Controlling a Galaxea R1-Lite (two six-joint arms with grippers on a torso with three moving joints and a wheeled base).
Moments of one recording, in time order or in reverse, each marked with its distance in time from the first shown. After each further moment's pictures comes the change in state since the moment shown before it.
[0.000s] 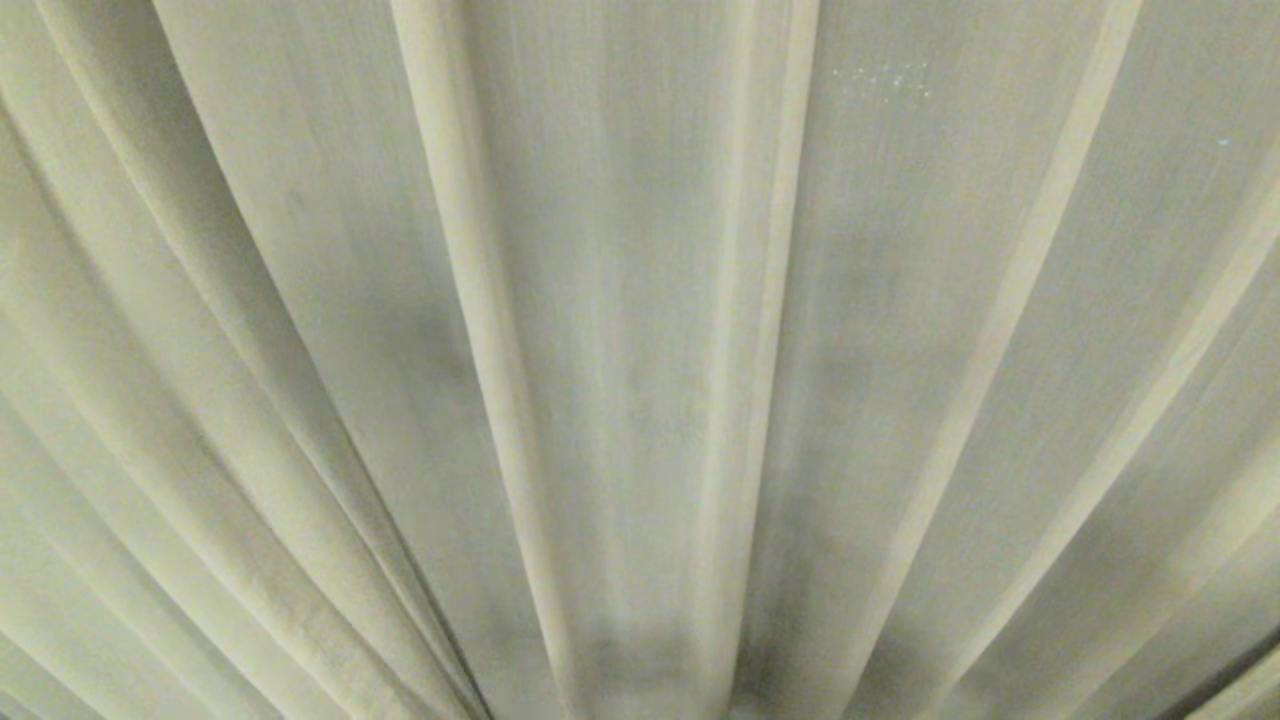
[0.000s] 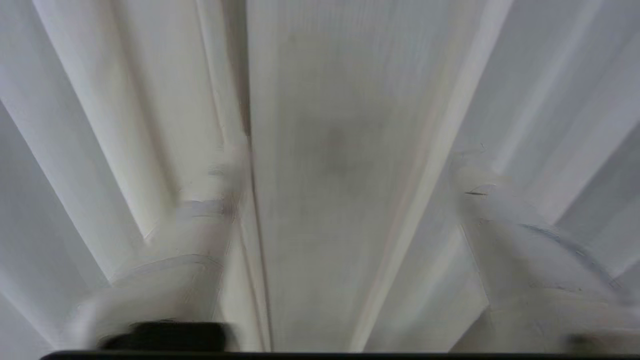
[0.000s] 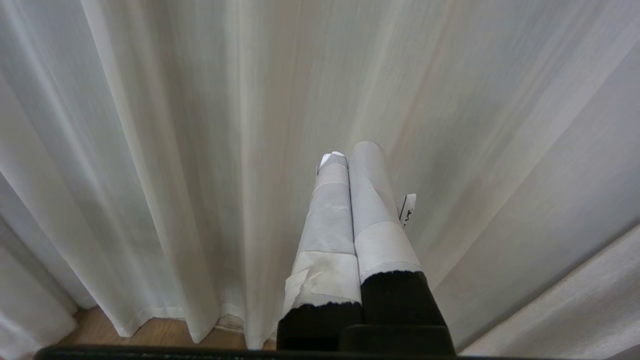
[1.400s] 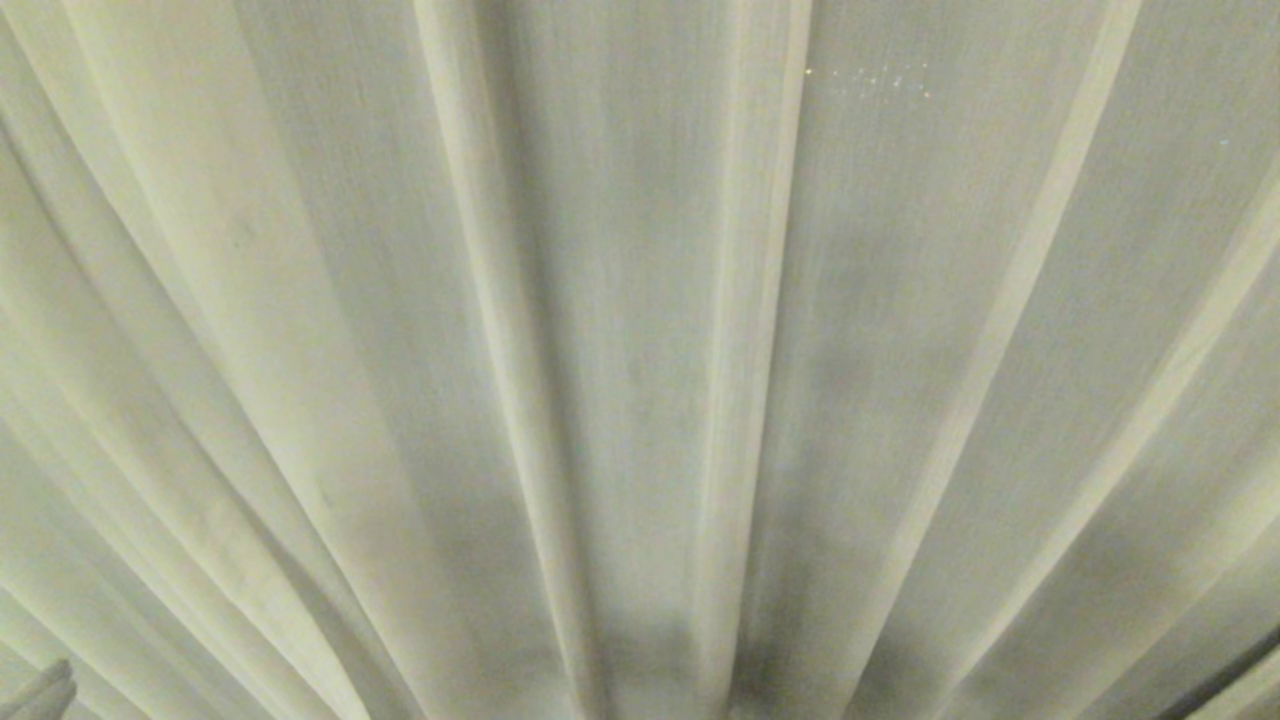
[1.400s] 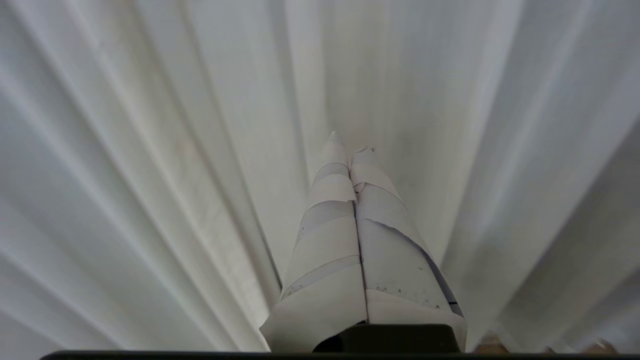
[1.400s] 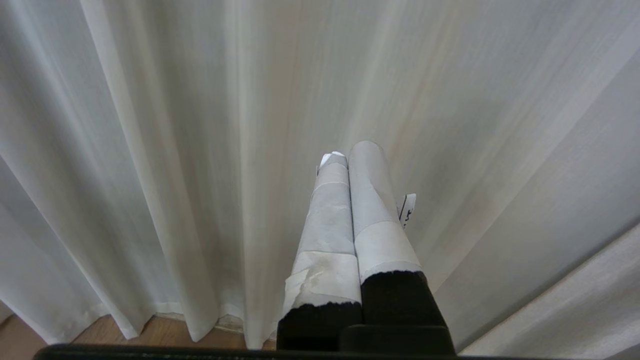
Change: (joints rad) left arm 0.117 -0.482 0.726 -0.181 -0.041 0.166; right arm -0.001 0.000 0.000 0.000 0.000 0.000
